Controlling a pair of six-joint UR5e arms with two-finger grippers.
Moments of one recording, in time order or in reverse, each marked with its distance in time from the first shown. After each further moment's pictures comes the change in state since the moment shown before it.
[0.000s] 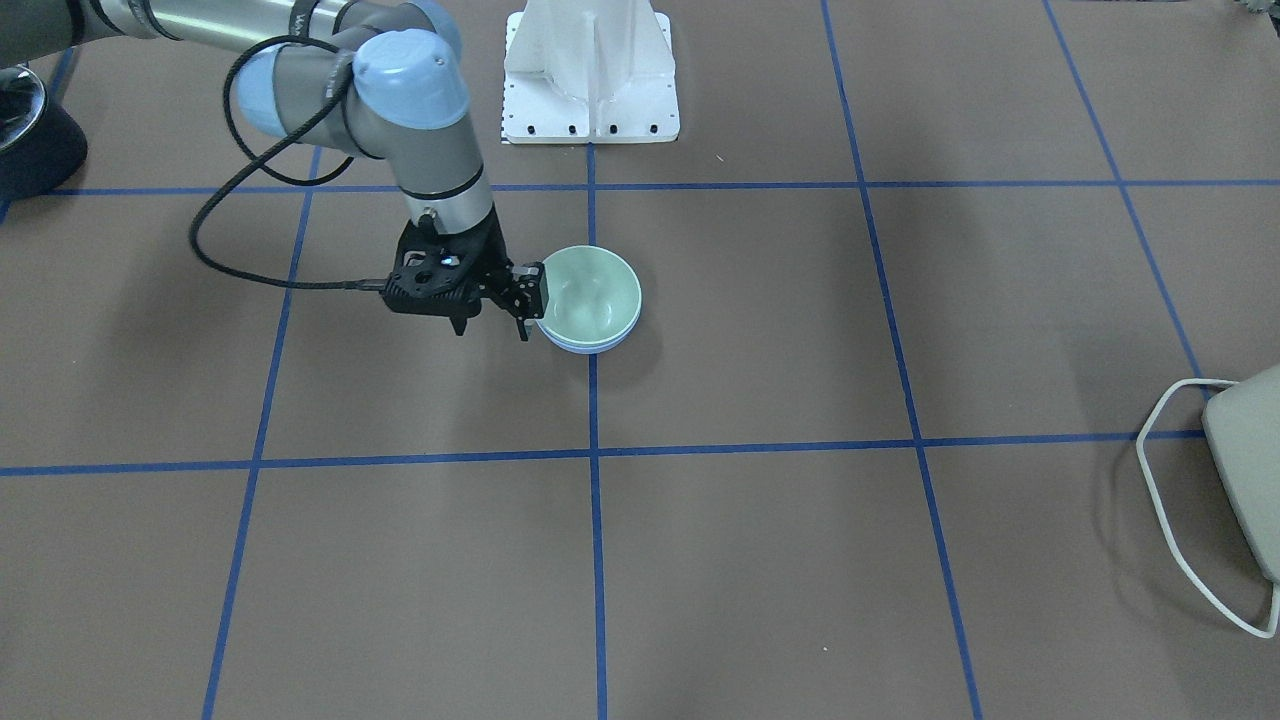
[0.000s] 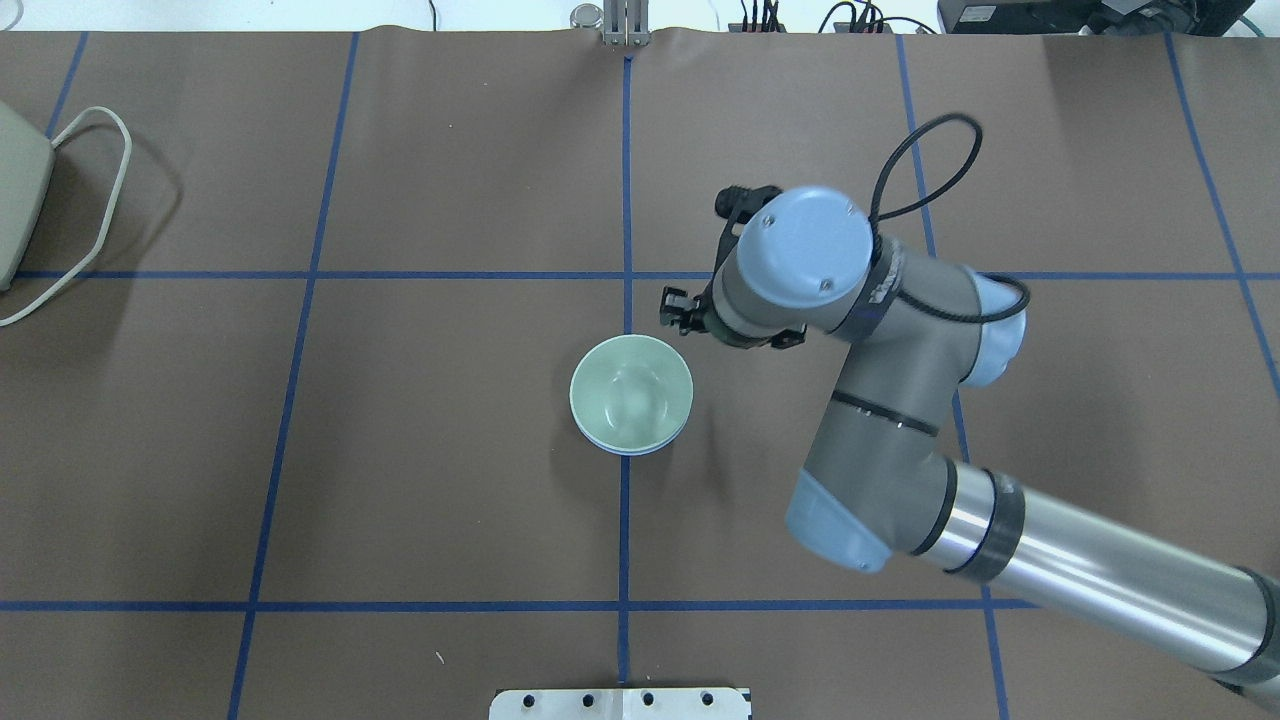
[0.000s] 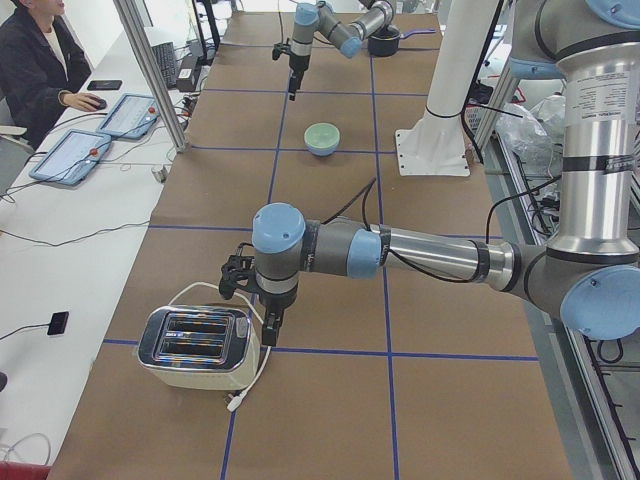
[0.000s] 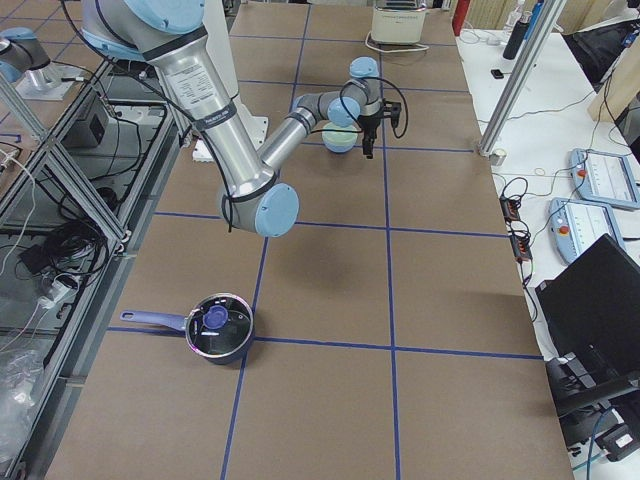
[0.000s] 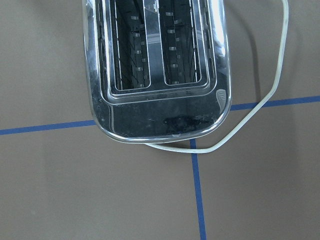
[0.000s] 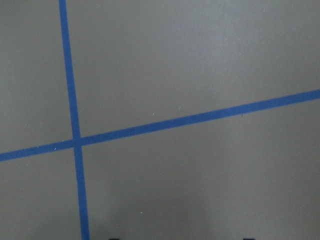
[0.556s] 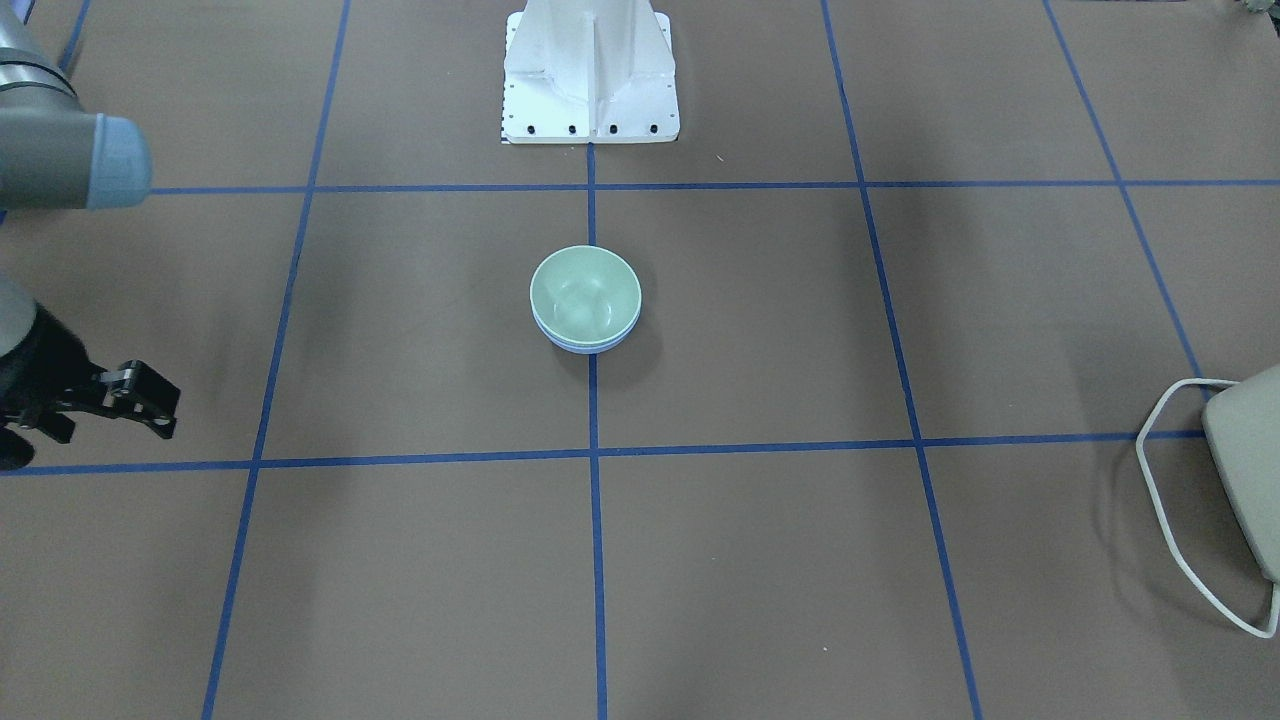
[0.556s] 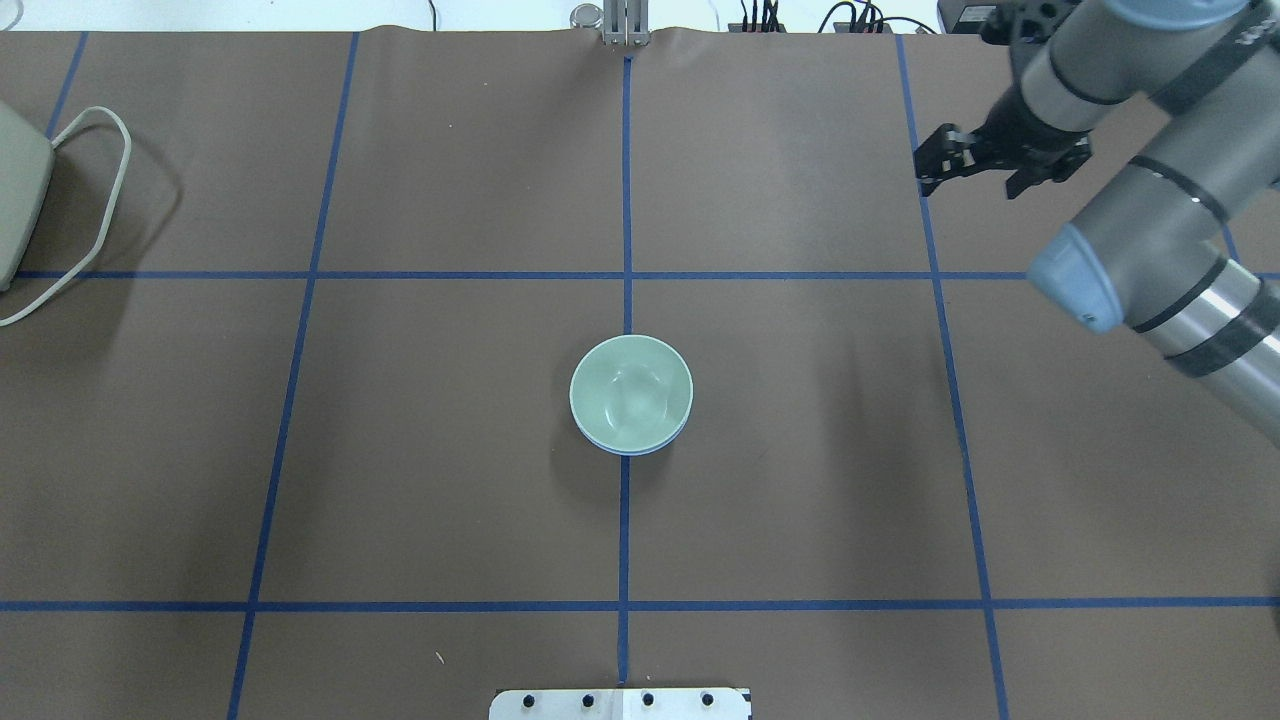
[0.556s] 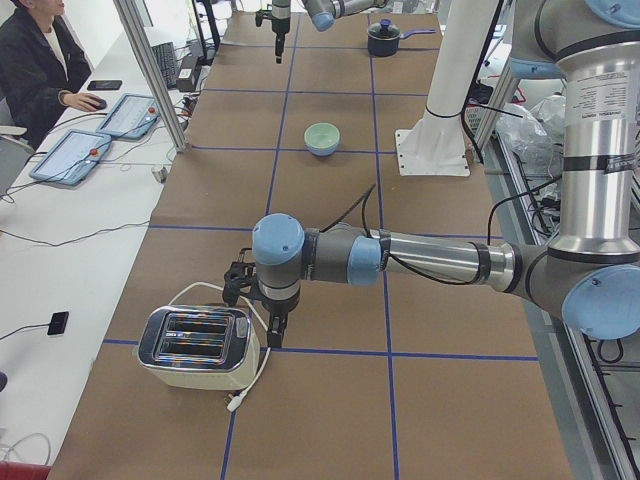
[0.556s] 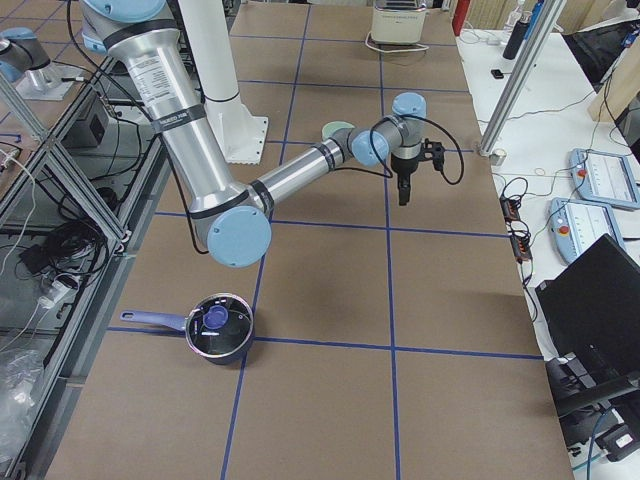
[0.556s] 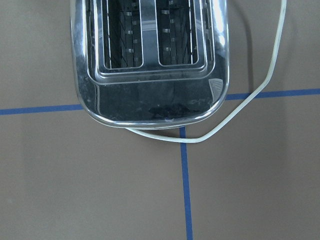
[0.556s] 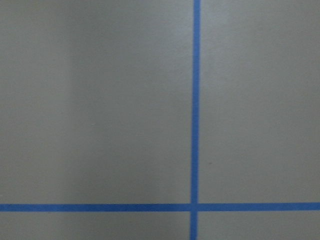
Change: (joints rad) left arm 0.002 0.026 0.038 -0.002 -0.056 -0.005; right arm 0.343 -0.224 -0.070 0.000 0.210 -0.549
